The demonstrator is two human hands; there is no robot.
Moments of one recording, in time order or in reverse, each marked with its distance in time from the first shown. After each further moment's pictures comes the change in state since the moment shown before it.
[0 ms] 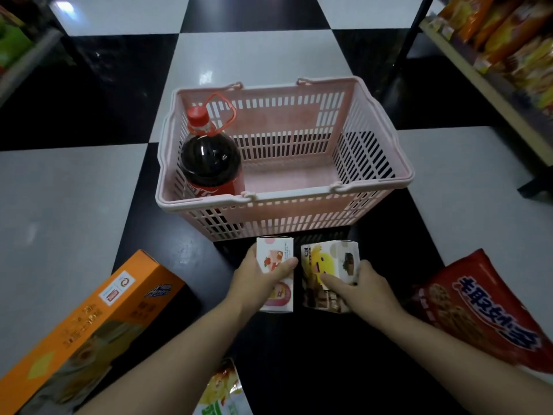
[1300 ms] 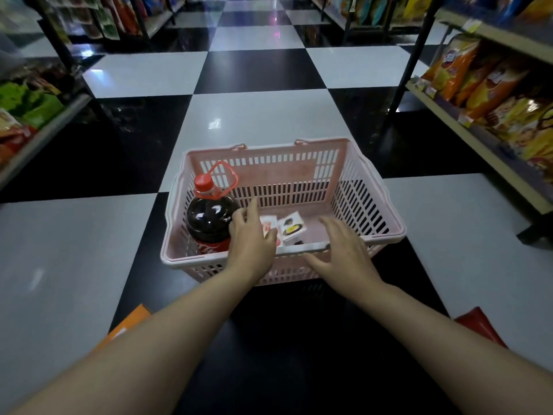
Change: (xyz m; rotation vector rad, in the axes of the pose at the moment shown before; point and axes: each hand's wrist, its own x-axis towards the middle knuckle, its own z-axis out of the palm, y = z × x) left_hand 0.054 0.126 -0.016 0.516 0.330 0.299; right_hand 0.043 -0.103 -0.049 -0.233 0.313 -0.625
